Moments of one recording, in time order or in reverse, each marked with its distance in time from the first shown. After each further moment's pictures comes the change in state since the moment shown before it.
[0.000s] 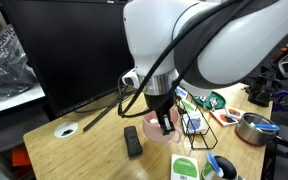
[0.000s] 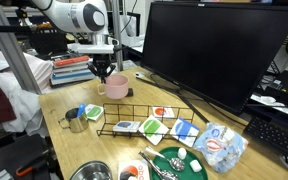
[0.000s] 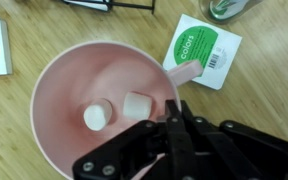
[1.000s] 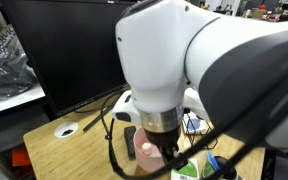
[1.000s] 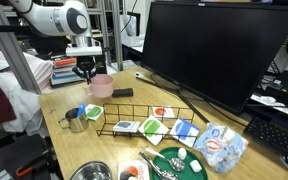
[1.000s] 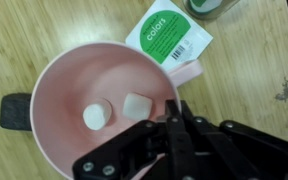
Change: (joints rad) arm 0.056 -0.001 0.078 -0.060 -0.040 0.059 -0.153
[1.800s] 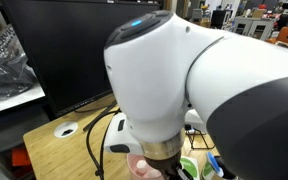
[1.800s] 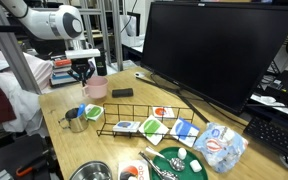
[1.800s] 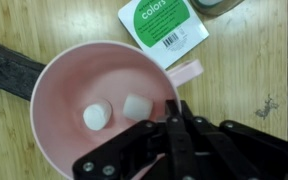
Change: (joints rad) arm 0.027 0.043 0.035 0.010 -0.038 0.008 -0.157
